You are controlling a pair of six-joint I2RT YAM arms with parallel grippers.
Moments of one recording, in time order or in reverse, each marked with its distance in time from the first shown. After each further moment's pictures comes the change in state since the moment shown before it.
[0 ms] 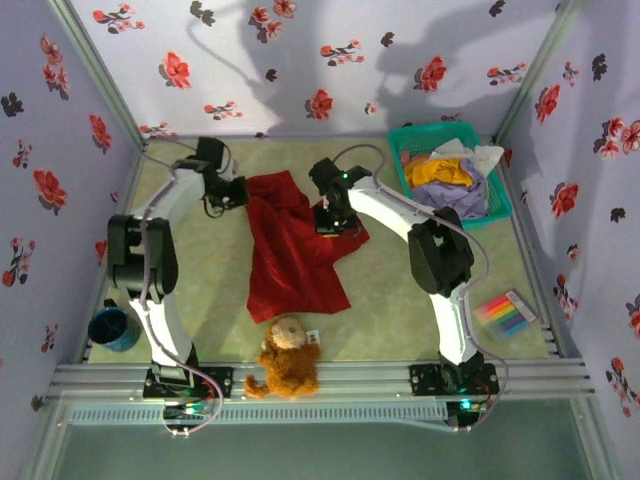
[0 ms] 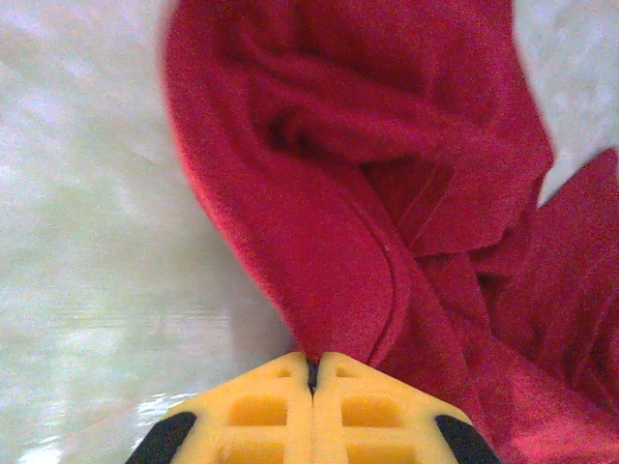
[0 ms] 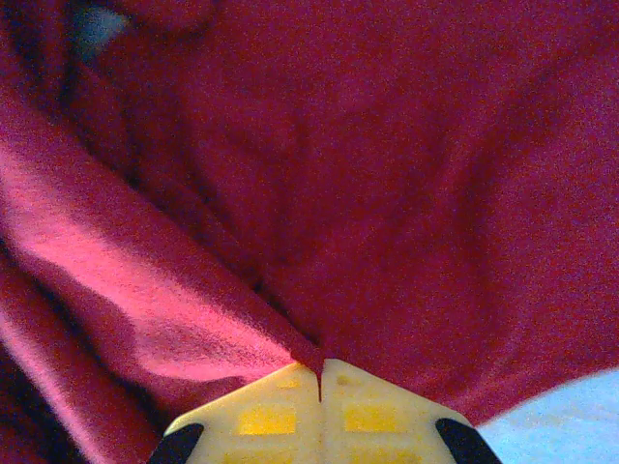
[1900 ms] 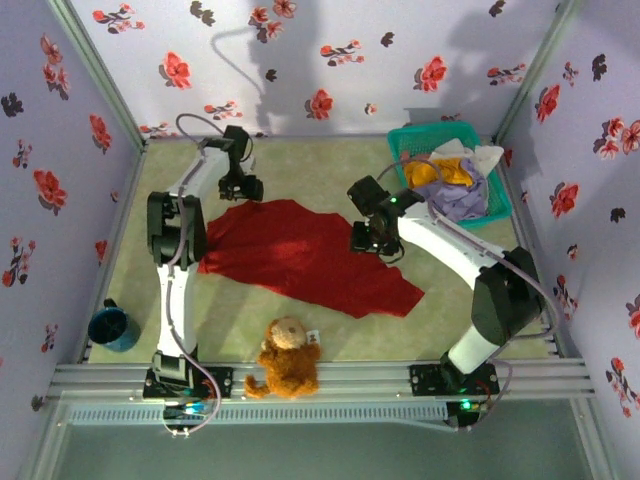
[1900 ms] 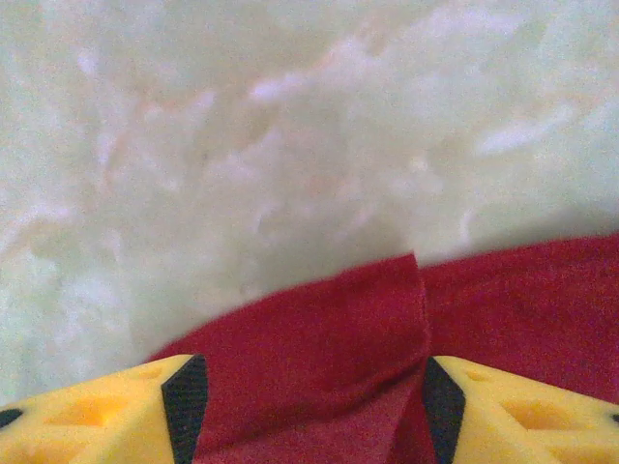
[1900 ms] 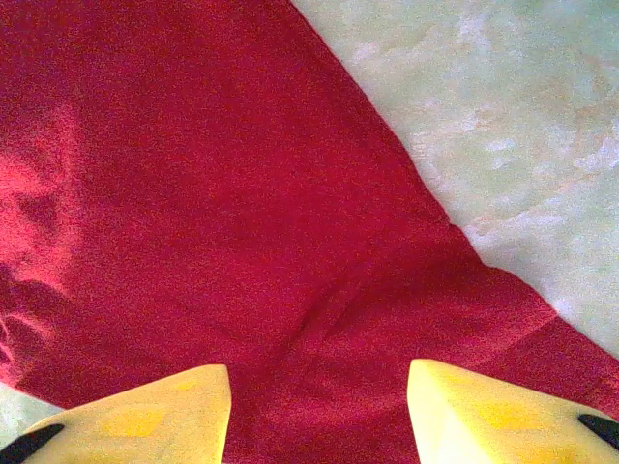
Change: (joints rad) left arm -0.077 0.458 0.535 -0.312 -0.246 0.280; right arm -0.024 -0.475 -0.485 0.015 0.109 0.138
